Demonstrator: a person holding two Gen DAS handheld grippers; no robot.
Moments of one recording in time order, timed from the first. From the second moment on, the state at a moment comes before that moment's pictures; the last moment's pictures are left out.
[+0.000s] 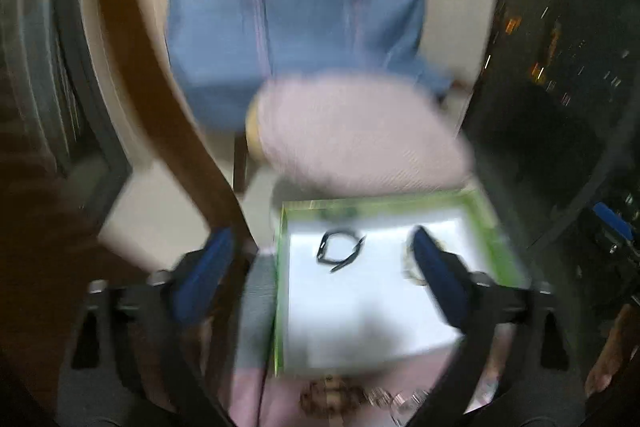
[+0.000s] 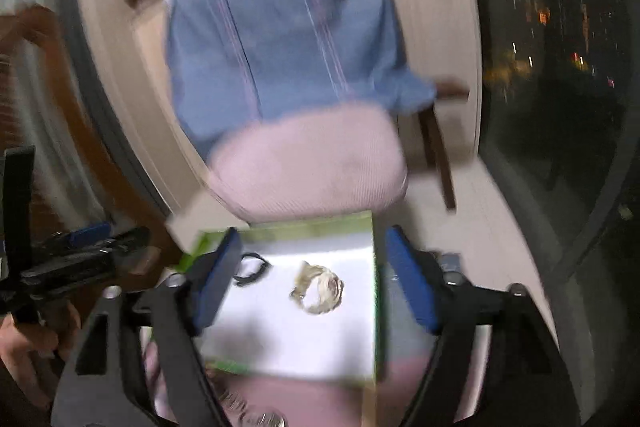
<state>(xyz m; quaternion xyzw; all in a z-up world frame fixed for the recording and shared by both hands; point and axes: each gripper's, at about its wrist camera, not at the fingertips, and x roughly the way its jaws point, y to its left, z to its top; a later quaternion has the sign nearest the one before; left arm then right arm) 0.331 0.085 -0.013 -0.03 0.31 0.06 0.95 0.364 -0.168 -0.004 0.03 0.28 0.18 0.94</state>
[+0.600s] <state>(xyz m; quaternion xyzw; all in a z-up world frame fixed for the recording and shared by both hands) -0.029 0.011 0.004 -0.05 0.24 0.06 0.97 0.041 -0.216 0.015 -0.05 0.23 0.15 0.96</state>
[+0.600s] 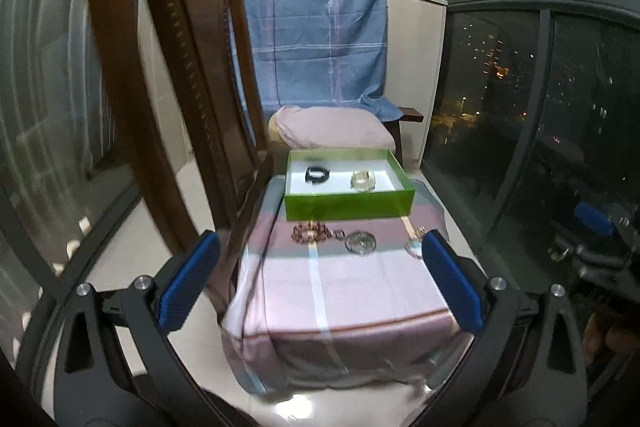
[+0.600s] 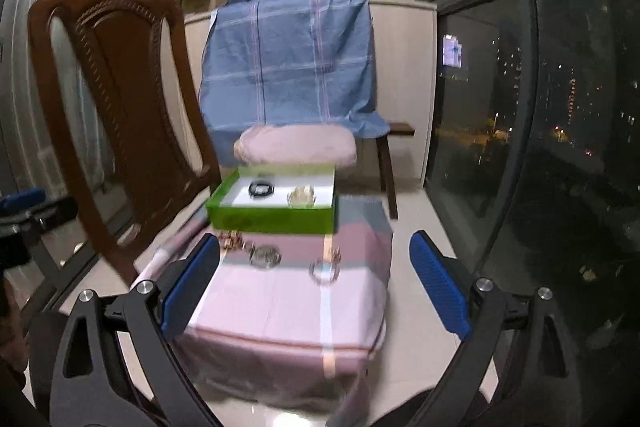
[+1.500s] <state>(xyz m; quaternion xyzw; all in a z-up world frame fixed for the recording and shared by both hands) -0.054 -0.011 0.001 -0.05 0.27 0.05 0.96 0.000 -0.224 0.021 -0.03 0.24 0.15 0.96</state>
